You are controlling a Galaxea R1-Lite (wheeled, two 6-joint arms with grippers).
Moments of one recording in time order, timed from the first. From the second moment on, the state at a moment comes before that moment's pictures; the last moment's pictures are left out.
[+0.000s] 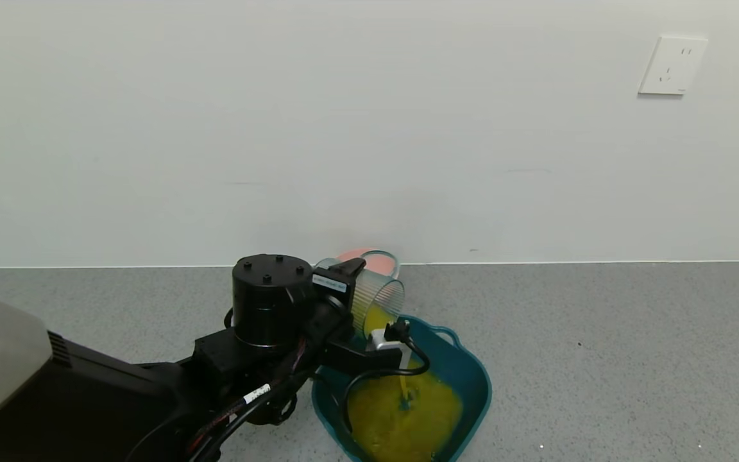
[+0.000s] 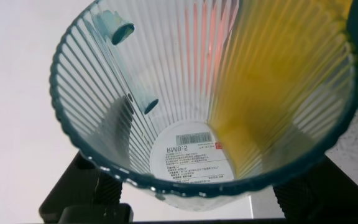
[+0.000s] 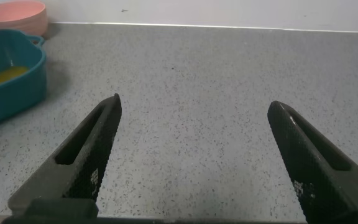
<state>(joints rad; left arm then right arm) -0.69 1.86 -0.74 -0.88 0.37 1.61 0.00 0.00 0.00 0.01 -0.01 0.01</state>
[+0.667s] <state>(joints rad) -0.69 1.86 -0.75 -0.89 0.37 1.74 0.00 0.00 0.00 0.01 -0.01 0.01</state>
